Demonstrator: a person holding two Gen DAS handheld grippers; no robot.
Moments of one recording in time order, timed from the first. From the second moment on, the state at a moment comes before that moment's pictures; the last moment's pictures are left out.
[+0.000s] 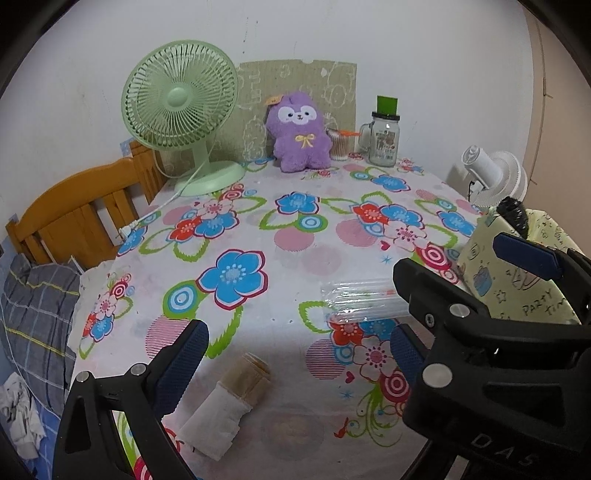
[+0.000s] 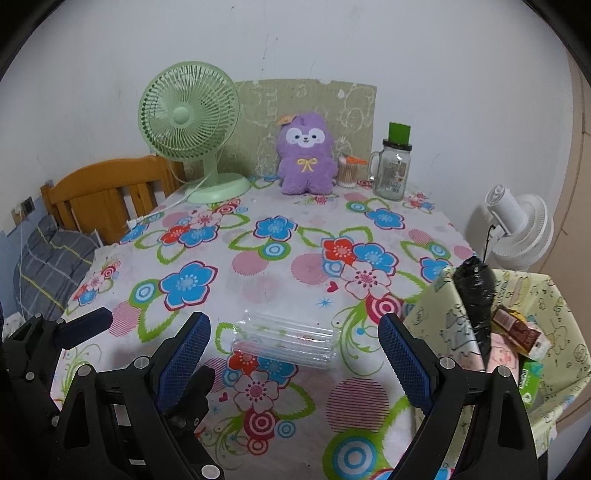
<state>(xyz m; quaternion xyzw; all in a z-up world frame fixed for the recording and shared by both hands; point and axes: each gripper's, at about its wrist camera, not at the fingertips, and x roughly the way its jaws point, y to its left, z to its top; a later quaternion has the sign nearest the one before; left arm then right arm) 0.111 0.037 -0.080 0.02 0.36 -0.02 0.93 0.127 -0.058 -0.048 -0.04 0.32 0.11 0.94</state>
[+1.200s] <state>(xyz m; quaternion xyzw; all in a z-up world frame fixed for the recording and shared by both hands) 0.167 0.044 -0.136 0.02 0.43 -0.01 0.90 0.199 -0.037 -0.124 -0.03 0.43 0.10 0.90</state>
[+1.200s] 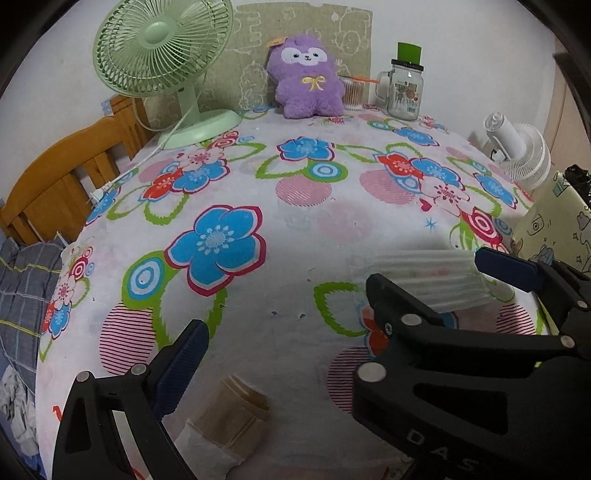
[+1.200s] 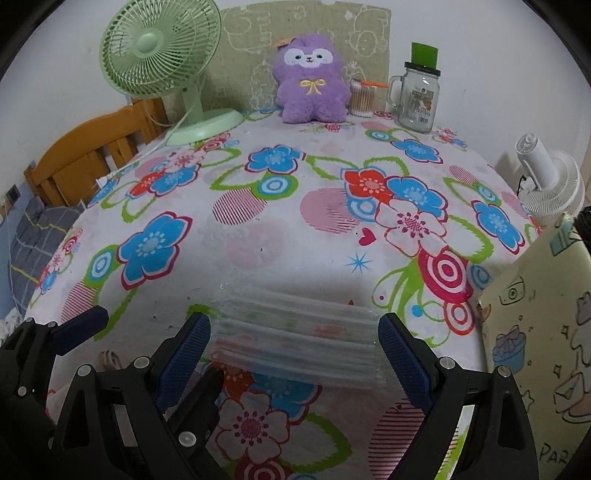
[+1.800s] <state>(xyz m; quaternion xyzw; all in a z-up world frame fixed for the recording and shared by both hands) 0.169 0.042 -0.140 0.03 0.44 -0.02 0.90 0.207 -0.037 -0.134 -0.03 0.45 0.10 0.89</state>
